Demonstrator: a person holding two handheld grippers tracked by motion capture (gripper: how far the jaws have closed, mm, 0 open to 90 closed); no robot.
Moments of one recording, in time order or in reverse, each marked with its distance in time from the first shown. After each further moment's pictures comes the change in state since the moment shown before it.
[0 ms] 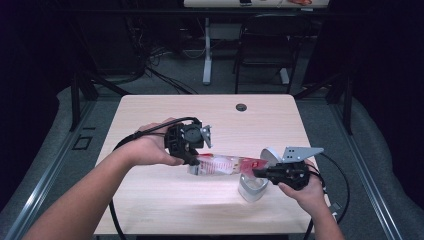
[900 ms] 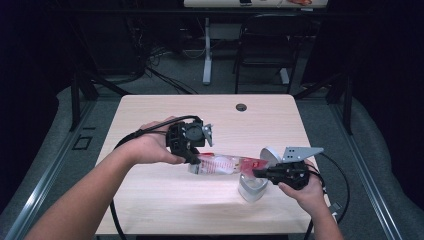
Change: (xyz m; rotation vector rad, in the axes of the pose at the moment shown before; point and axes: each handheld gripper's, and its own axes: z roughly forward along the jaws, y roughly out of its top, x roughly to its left) left arm 0.002 0.003 -0.001 0.005 -0.005 -0.004; right arm -0.003 -0.003 0.001 -0.005 0.013 0.016
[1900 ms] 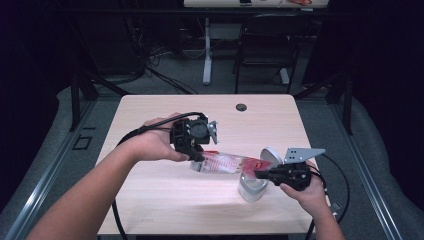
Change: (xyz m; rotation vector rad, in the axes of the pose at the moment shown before) left arm 0.000 0.012 -0.009 -0.009 0.016 0.019; right arm -0.002 -0.005 -0.003 0.003 0.005 0.012
